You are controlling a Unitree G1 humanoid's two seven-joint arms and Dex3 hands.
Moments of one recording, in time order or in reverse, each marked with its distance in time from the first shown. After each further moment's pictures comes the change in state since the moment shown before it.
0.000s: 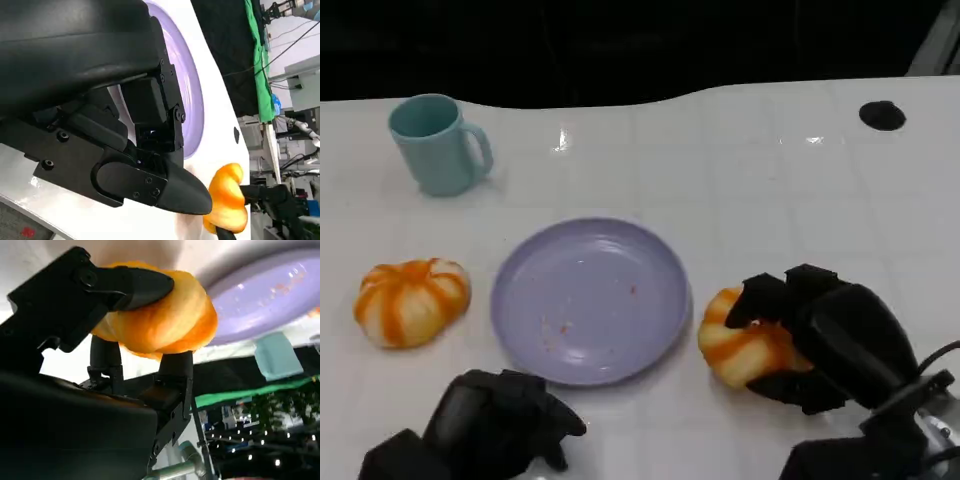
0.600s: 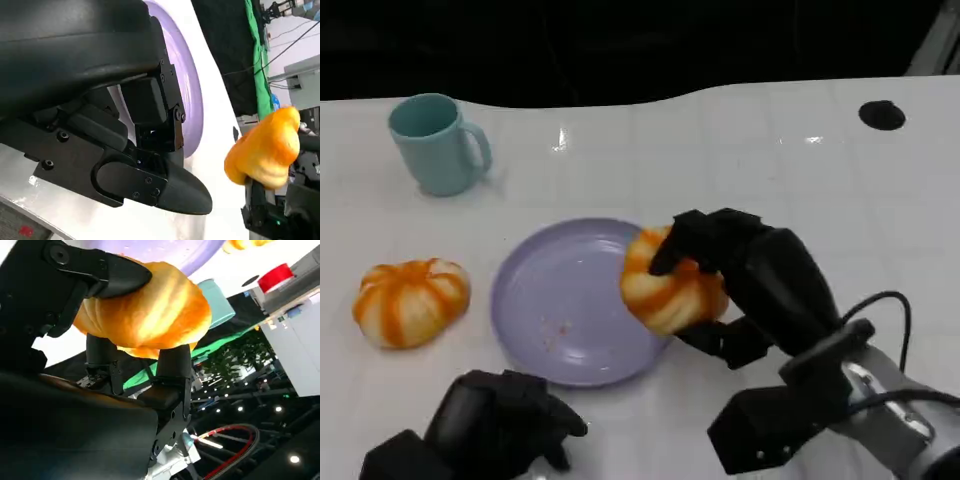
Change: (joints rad) left arm 0.001 -0.005 -0.003 0.001 -0.010 0.000 -0.008; right arm -0.191 0.194 0.015 0.134 0.039 -0.094 -0.058
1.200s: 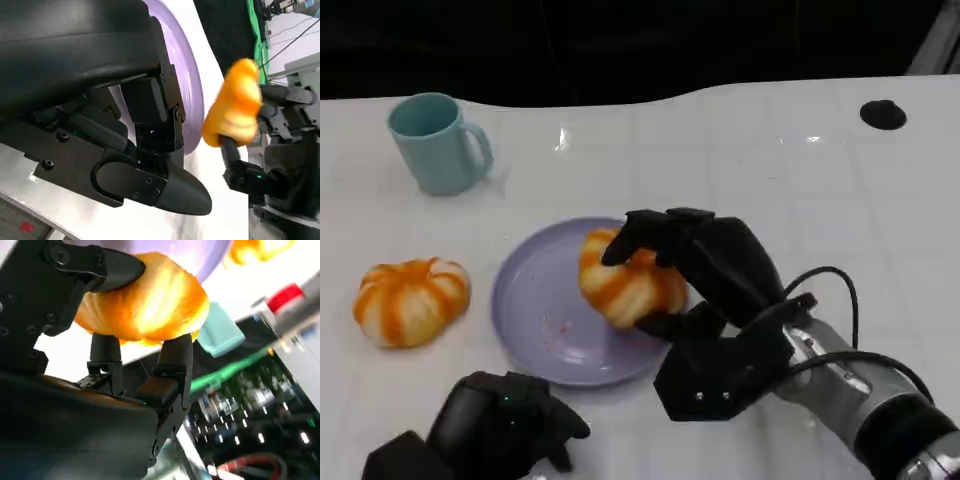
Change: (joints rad) left arm -0.003 -0.003 0.001 0.013 0.000 -0.007 -0.009; right arm -0.187 0.144 0.020 0.333 0.058 0.035 0.083
